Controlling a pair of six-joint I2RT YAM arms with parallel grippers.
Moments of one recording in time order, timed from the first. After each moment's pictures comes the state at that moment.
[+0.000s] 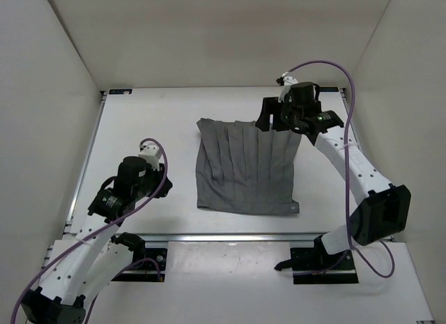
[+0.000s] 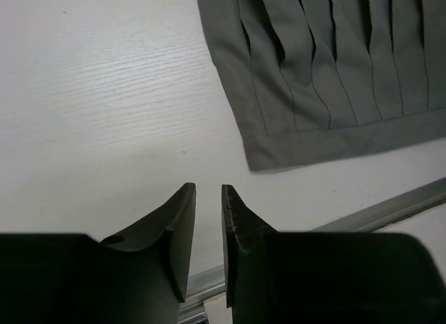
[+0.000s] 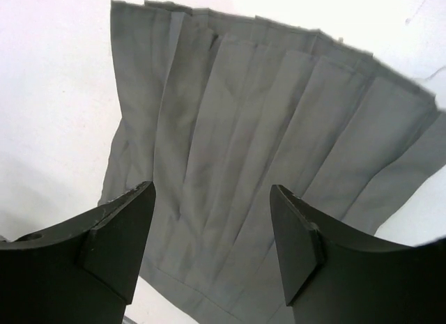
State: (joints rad) left arm -0.40 0.69 0.70 -0.67 0.06 -0.28; right arm 0.34 1.48 1.42 -0.54 -0.22 0.21
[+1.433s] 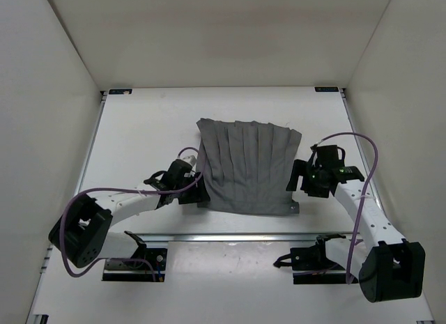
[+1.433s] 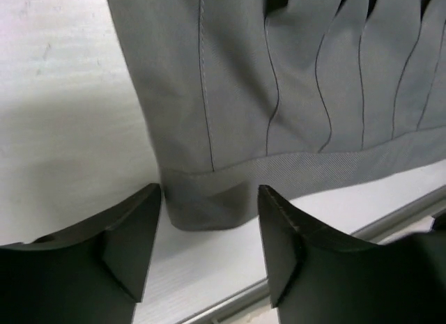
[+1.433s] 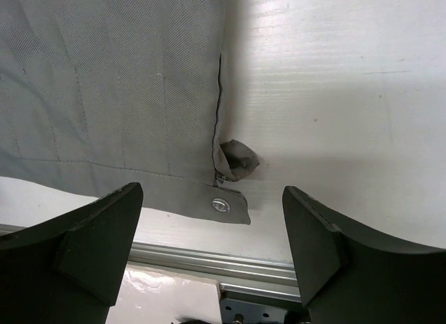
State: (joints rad) left arm -0.64 1.31 0.54 -0.15 0.12 -0.69; right arm 0.11 1.03 0.71 -0.75 -0.16 0.31
